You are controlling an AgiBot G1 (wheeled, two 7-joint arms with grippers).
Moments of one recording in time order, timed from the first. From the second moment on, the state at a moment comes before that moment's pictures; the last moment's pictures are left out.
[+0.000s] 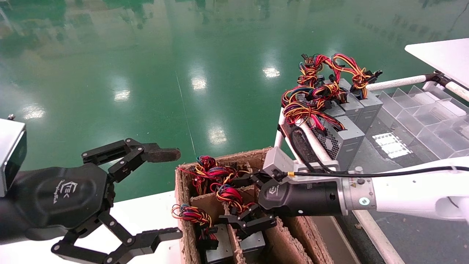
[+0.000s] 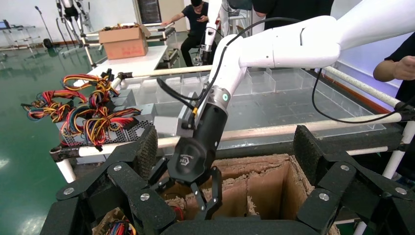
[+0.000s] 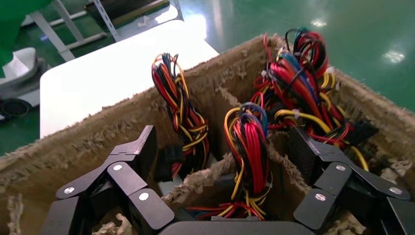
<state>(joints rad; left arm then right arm) -1.09 0.60 0.32 -1.27 0.70 1.48 -0.16 1.39 -1.11 -0.60 0.58 -1.23 -1.42 0.05</state>
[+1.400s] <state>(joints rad) -1.09 0.59 0.32 -1.27 0.70 1.48 -0.16 1.43 -1.15 -0.57 0.38 -1.19 -1.45 -0.14</state>
